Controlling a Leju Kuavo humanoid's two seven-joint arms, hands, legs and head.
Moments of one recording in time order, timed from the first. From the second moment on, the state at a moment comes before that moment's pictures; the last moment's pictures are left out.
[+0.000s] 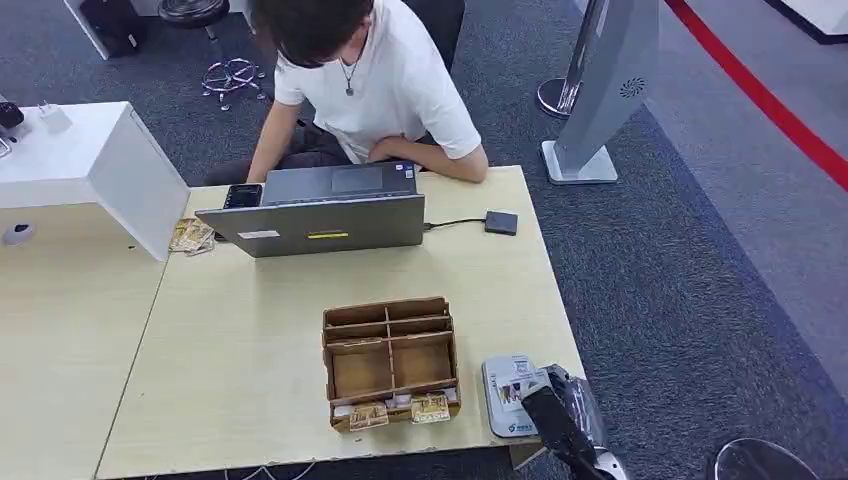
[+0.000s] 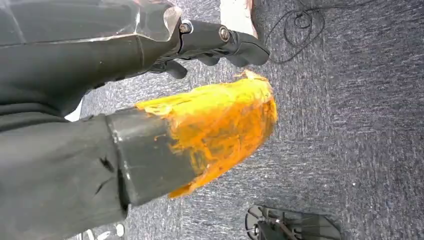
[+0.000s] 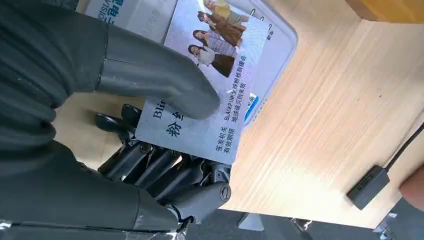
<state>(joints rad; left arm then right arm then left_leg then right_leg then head) -0.02 -0.17 0.31 -0.22 -0.51 0.42 -0.06 0.20 0.07 0.03 -1.34 0.60 -0.43 -0.31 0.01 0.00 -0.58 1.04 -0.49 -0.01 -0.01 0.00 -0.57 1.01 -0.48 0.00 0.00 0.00</state>
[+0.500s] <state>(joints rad) -0.02 -0.17 0.31 -0.22 -0.51 0.42 -0.06 0.18 0.08 0.03 -1.32 0.70 -0.48 -0.29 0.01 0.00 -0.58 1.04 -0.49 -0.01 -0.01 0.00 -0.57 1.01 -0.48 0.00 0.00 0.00</state>
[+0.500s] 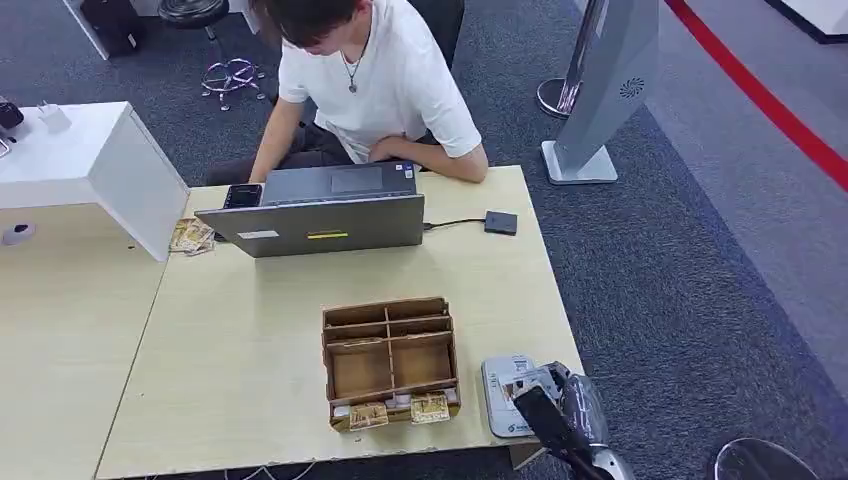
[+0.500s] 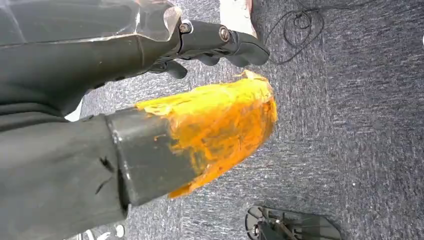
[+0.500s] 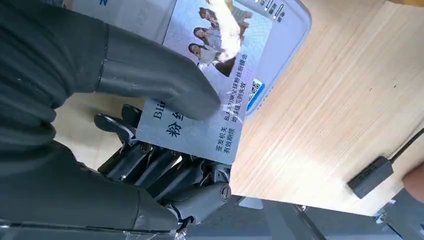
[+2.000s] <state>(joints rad) -0.03 -0.17 0.33 -0.22 -0.64 0.40 -0.05 0.06 0.01 0.12 -1.56 1.44 -0.69 -0.05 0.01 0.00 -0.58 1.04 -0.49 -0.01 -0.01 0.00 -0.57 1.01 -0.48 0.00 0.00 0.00</state>
